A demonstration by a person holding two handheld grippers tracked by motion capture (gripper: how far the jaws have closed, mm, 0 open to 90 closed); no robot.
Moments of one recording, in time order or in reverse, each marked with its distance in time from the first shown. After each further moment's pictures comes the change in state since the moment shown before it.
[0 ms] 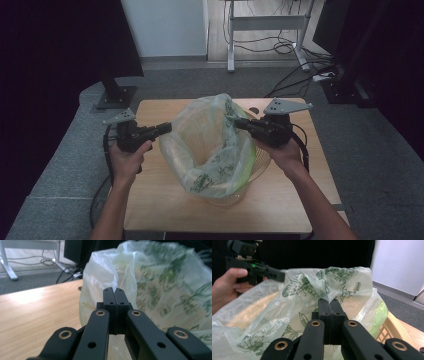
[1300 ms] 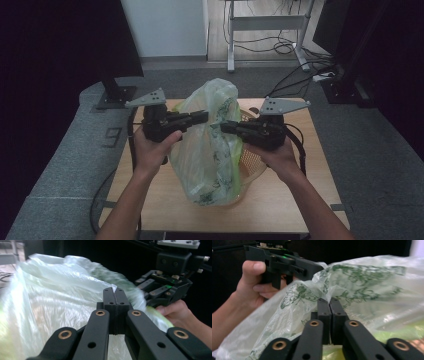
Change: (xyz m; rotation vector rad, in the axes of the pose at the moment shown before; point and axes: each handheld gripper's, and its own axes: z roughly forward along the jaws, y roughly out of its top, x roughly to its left) left arm -0.097 0.060 0.044 0.016 -0.225 0.130; right arm 0.031 0.021 0.000 -0.071 0.215 0.011
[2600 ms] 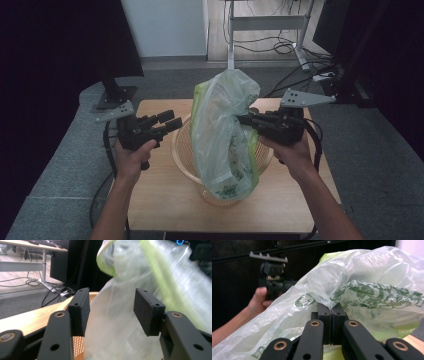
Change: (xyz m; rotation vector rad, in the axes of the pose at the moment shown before) left arm 0.042 -0.051 -0.051 -0.127 0.126 -0.071; right arm -0.003 0.017 -0.037 -0.064 -0.069 0.016
